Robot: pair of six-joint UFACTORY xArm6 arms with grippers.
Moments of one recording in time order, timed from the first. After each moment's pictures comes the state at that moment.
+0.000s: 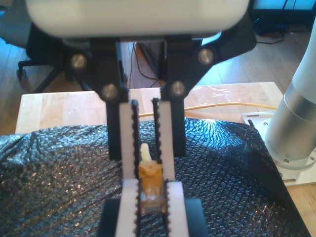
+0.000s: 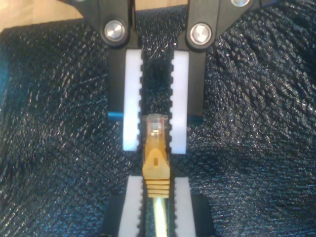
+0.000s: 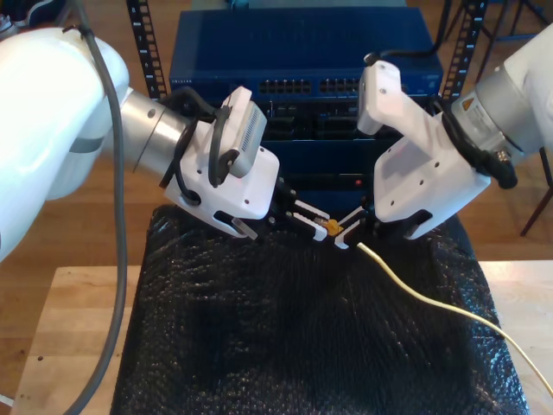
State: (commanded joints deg) left arm -3.6 -14.8 -52.0 -60.1 86.8 -252.3; right arm 12.6 -25.9 -49.4 40.8 70.6 -79.6
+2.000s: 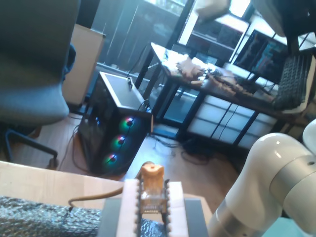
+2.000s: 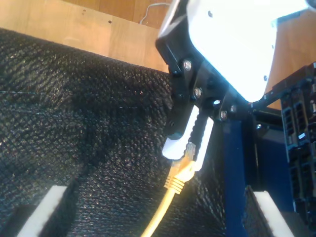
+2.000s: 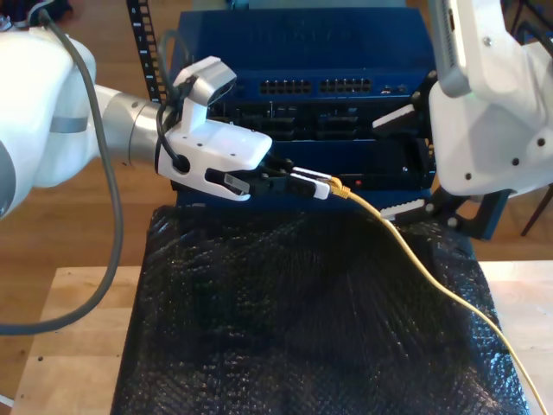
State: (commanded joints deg) left arm 2.9 -1.6 -58.8 -73.4 104.1 -263.7; right arm 9.6 -45.0 -48.1 41.6 69.9 -97.1
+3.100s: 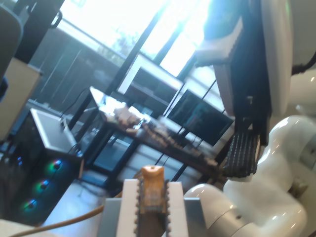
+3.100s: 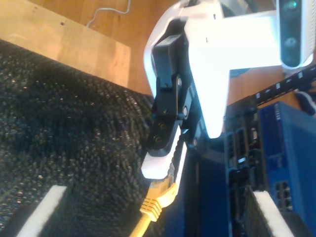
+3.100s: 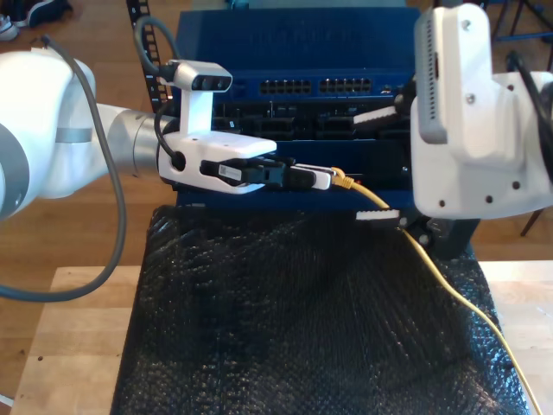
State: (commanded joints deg) left arm 3.7 3.6 -58.8 -80.2 114.8 -271.2; right arm 18.9 -52.4 -38.2 41.6 50.7 -101.6
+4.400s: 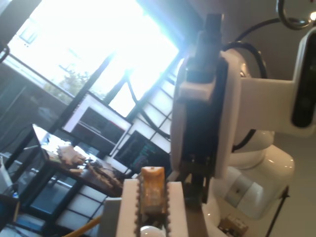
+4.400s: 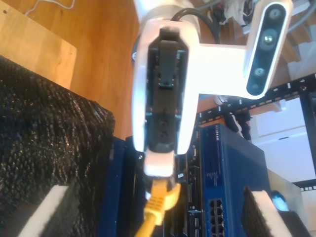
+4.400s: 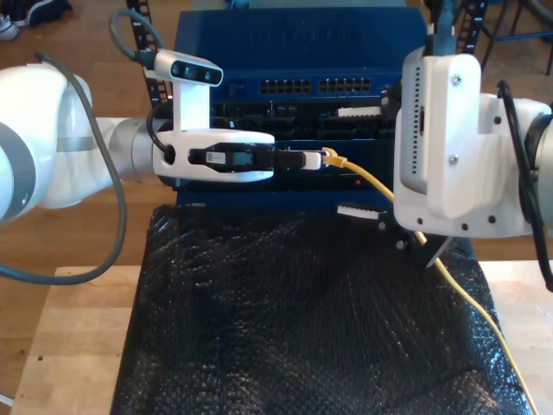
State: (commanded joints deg) left arm 4.4 6.4 -58.6 -85.4 123.4 -275.3; right arm 28.6 -56.0 -30.2 41.5 32.9 -107.3
